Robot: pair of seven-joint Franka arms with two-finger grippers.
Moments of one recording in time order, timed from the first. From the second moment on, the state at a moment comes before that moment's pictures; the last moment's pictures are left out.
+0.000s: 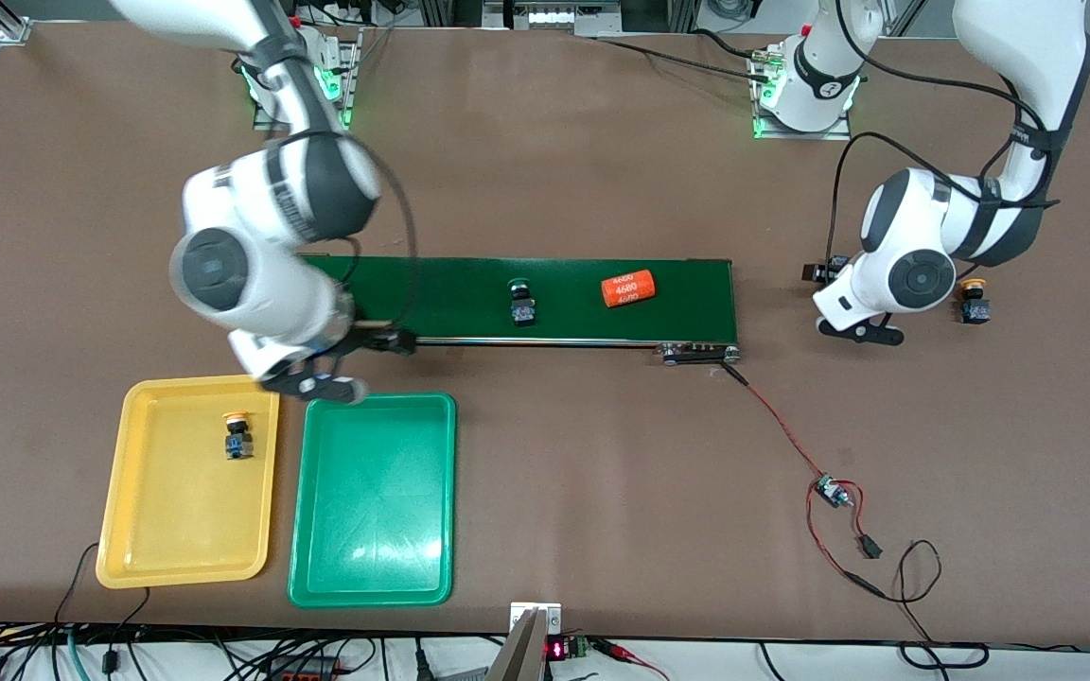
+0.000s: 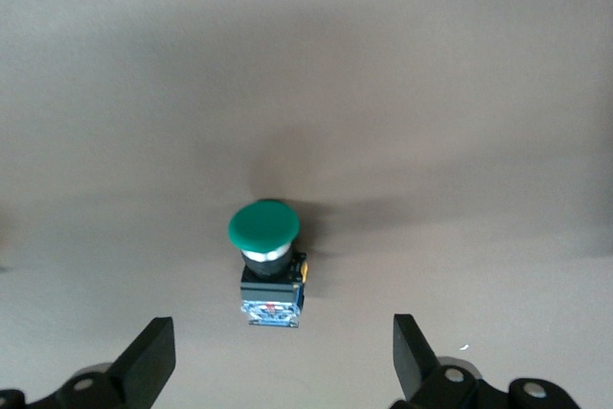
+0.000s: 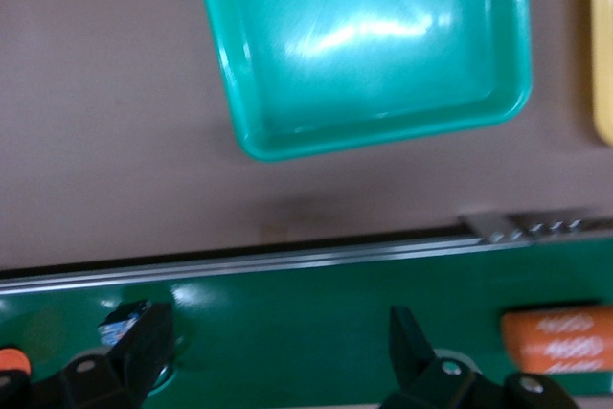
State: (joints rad) left arm 0.04 0.26 -0.15 -2.24 0.19 2.05 -0.08; right arm 0.62 0.50 -0.21 -1.47 0.24 1.88 0.51
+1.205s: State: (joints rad) left arm 0.04 0.27 -0.08 -2.44 0.23 2.34 -0.02; right arm 0.80 0.64 -0.21 -1.55 0.21 2.01 0.60
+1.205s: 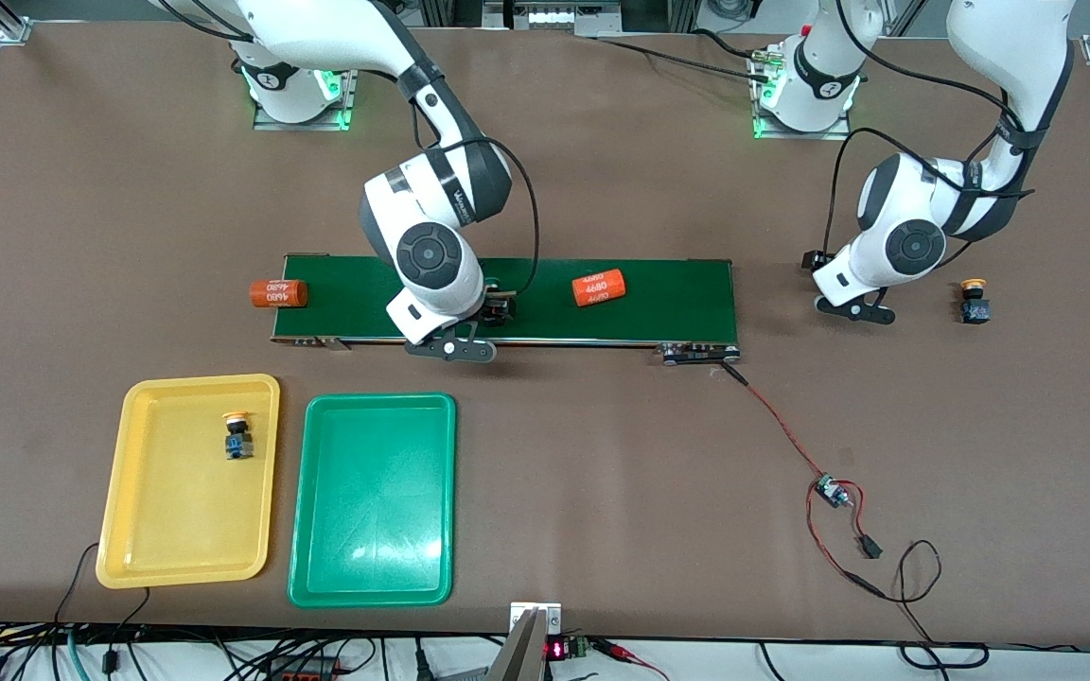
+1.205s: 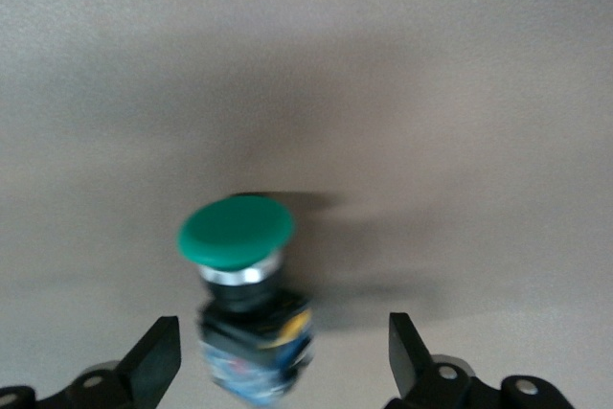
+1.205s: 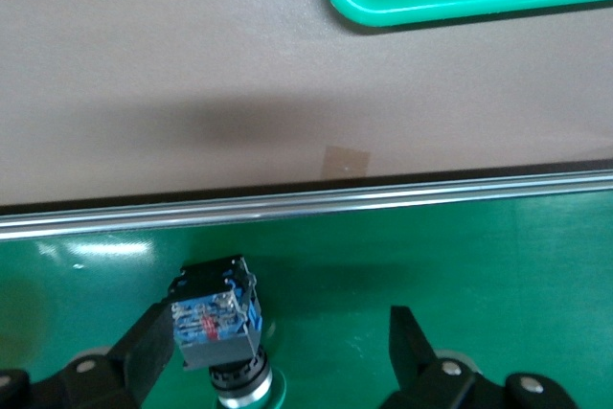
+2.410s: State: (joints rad) left arm 0.04 0.23 -0.16 -2.36 0.23 2.32 -0.03; right arm 0.81 0.63 -0.21 -1.58 0.17 2.01 0.53
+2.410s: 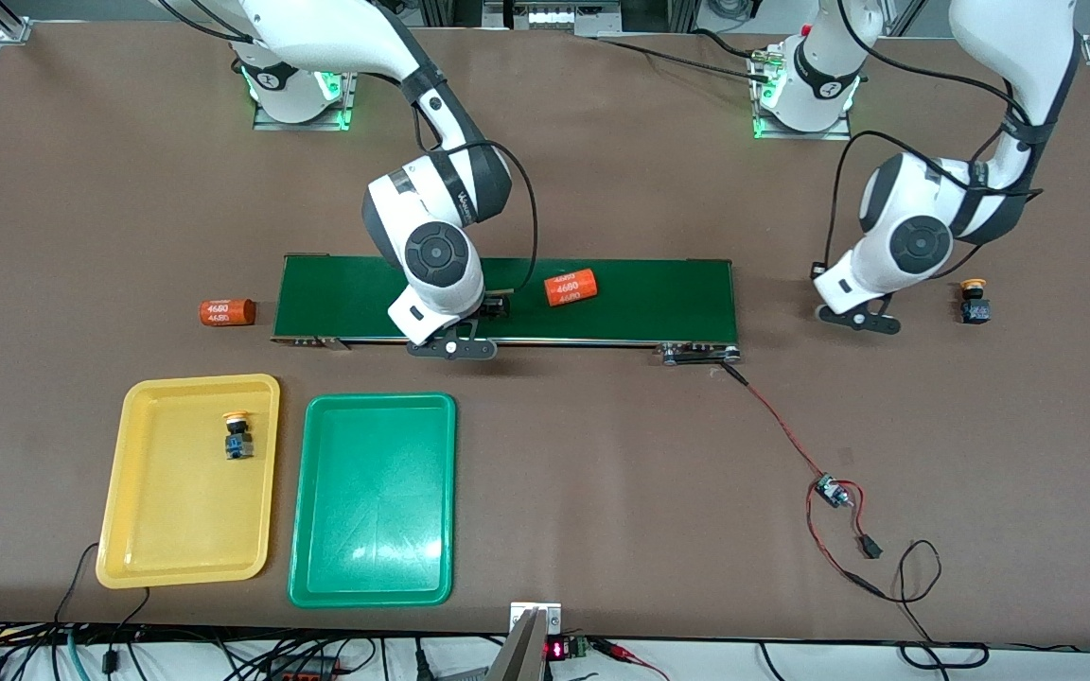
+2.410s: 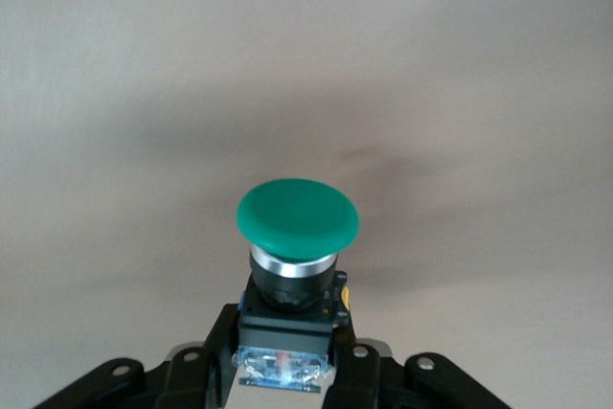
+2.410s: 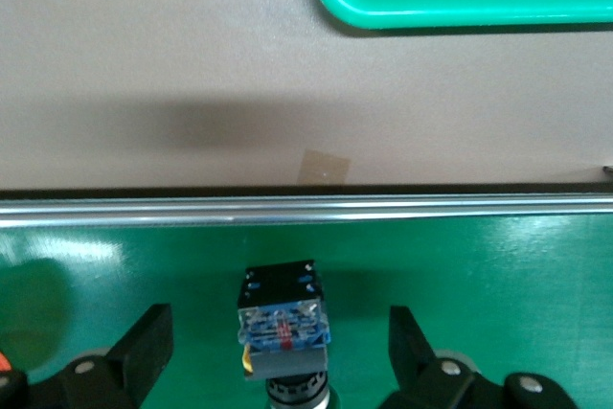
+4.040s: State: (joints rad) left arm -0.02 0.28 -0.48 -2.14 -0.24 2.32 -0.32; right arm 0.55 0.71 -0.27 -1.37 0.17 2.11 0.42
